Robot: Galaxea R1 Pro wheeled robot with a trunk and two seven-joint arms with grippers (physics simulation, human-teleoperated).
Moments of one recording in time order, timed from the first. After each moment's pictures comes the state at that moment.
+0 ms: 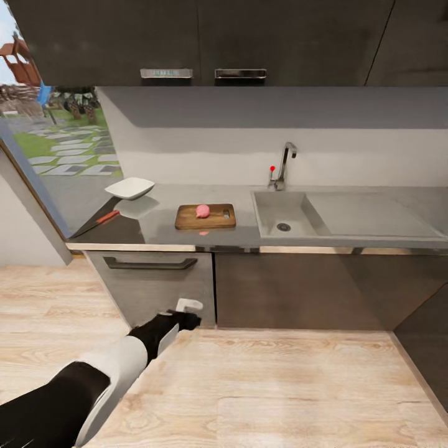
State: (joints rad) left arm -0.97 -0.12 -0.39 -0.12 0.26 0.18 0.01; right arm -0.19 -0.06 -0.01 -0.14 -0.06 -0.49 -0.03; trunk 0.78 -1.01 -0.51
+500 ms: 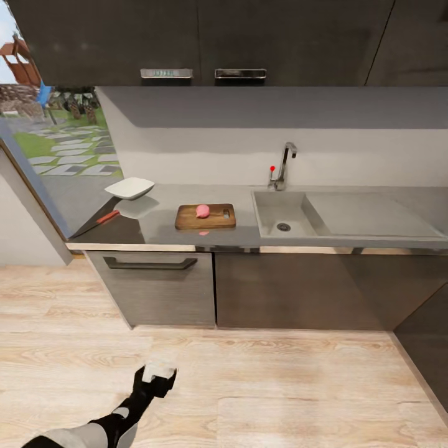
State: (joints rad) left arm -0.67 0.00 -0.39 0.08 0.27 -0.55 -0.10; right arm -0.19 -0.06 -0.01 -0.26 -0.06 -0.48 -0.03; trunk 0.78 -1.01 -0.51
